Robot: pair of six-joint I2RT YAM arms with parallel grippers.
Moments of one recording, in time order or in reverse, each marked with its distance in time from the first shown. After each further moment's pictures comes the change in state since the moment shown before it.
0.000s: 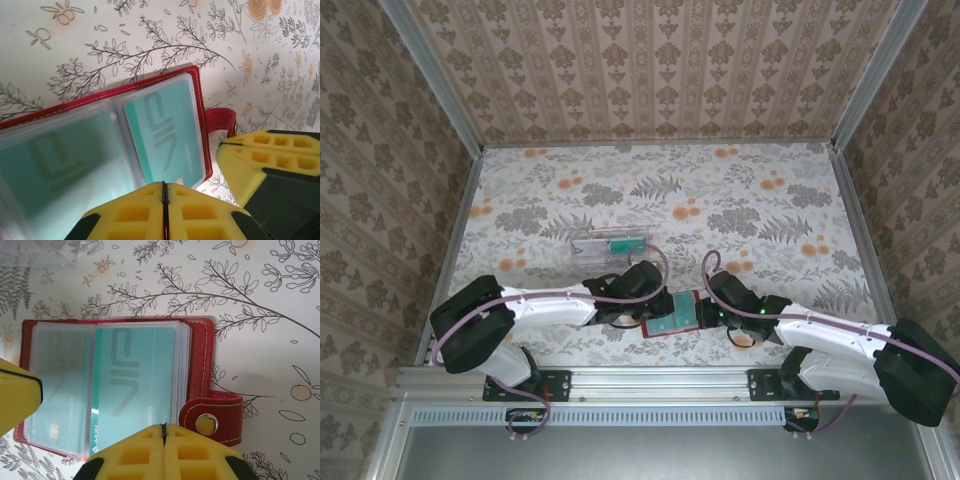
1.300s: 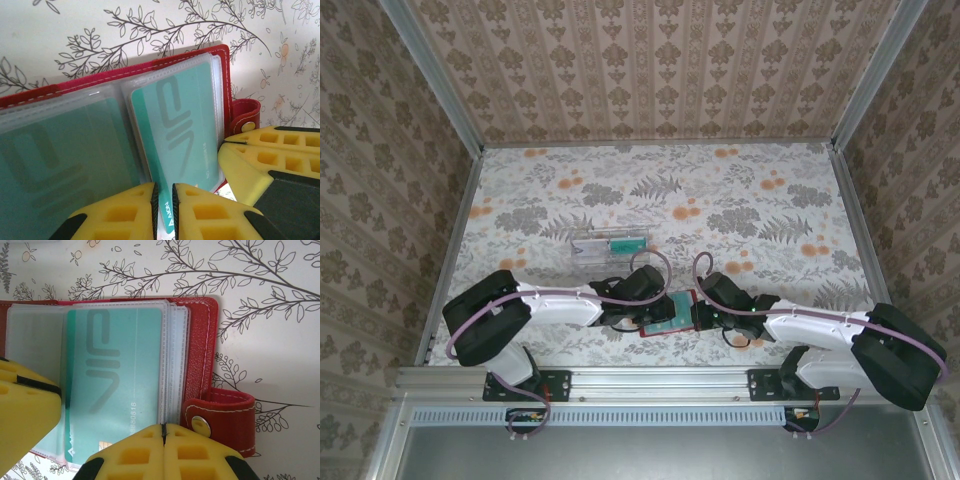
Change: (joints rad) left arm 0.001 0.067 -0.020 0.035 0.028 -0.016; right arm 0.007 0.113 -0.005 0.087 -0.038 0.001
